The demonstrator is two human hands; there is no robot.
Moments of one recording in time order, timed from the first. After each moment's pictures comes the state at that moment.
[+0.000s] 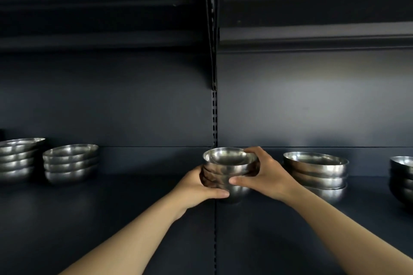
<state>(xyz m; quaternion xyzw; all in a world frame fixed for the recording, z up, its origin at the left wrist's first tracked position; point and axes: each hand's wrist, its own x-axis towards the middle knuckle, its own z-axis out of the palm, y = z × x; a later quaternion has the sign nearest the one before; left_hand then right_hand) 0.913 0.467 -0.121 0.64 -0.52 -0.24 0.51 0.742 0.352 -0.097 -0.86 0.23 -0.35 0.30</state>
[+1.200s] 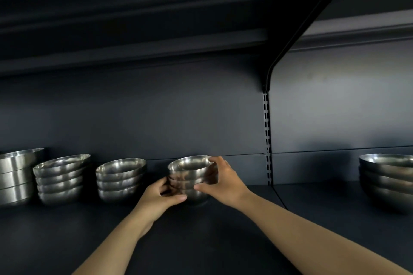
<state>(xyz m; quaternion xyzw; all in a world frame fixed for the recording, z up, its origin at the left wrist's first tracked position) 1.115 0.568 -0.134 0.68 -0.42 -0.16 0.58 0.966 0.434 -0.113 -0.85 0.18 -0.35 0.35</state>
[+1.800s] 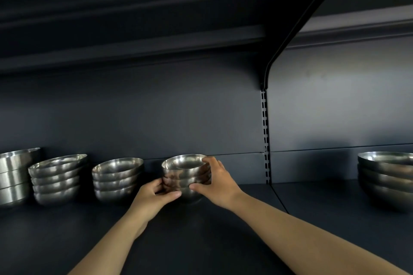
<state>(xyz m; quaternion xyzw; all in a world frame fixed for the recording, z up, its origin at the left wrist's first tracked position) 1.120 0.567 -0.136 0.69 -0.41 -0.13 0.58 0.974 0.438 -0.116 -0.86 0.18 -0.34 0.34</state>
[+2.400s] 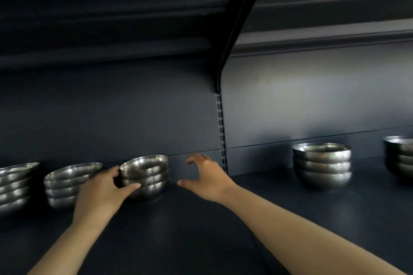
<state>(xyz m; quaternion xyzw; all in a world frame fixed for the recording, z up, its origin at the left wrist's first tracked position) 1.067 0.587 -0.096 0.82 -0.38 0.20 0.39 0.882 0.443 -0.092 -0.89 0.23 -0.32 0.23</state>
